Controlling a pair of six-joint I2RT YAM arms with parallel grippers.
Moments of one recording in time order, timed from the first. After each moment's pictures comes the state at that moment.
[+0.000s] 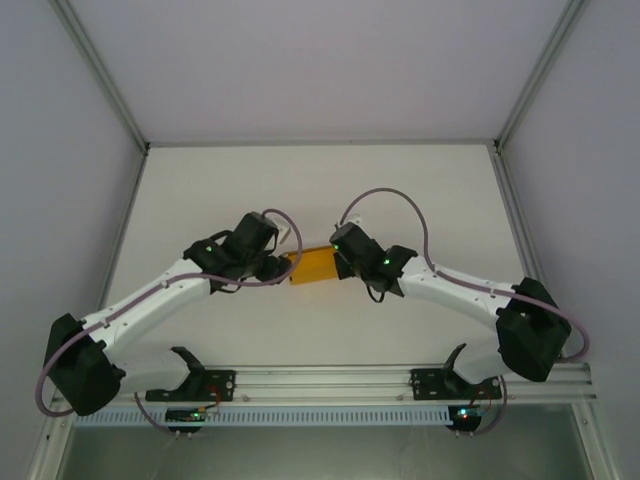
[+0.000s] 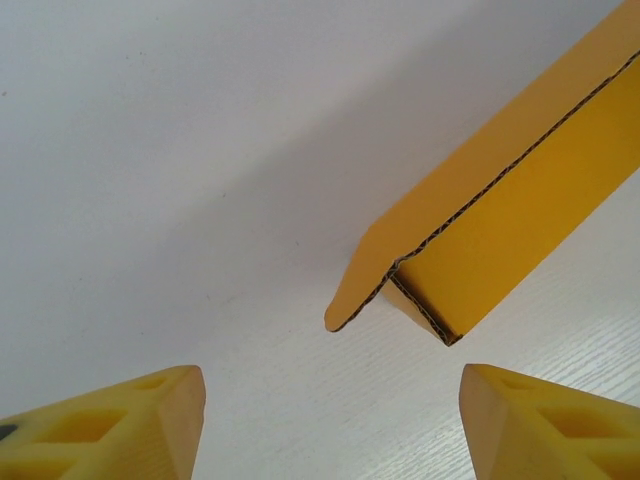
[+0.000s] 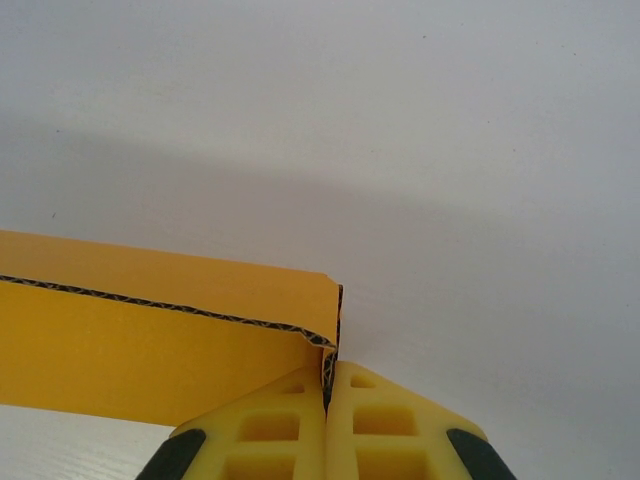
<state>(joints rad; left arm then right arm) -0.75 1.21 0.97 -0.71 -0.16 -0.14 0.88 1.42 0.95 -0.43 0.37 0.43</state>
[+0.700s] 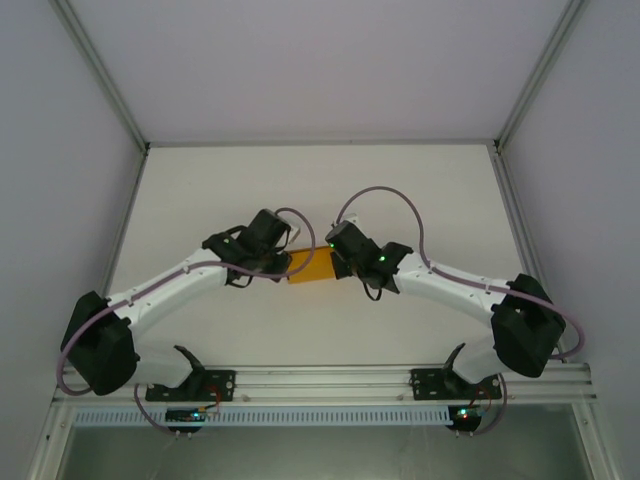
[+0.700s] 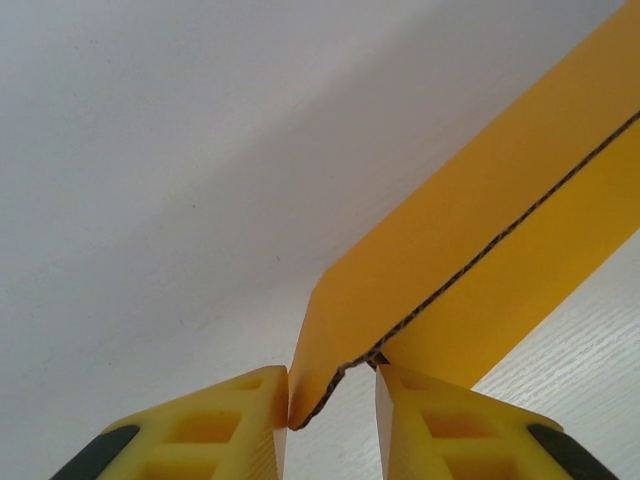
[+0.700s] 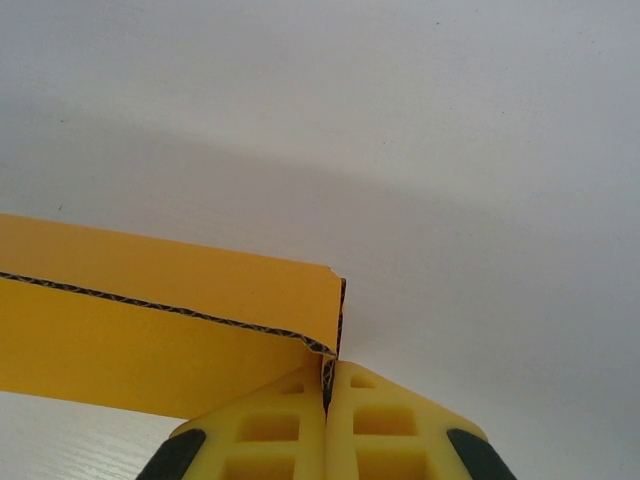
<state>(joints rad) -0.75 1.34 0.99 -0.66 -0.15 -0.11 0.88 1.45 0.99 -0.46 0.35 0.44</state>
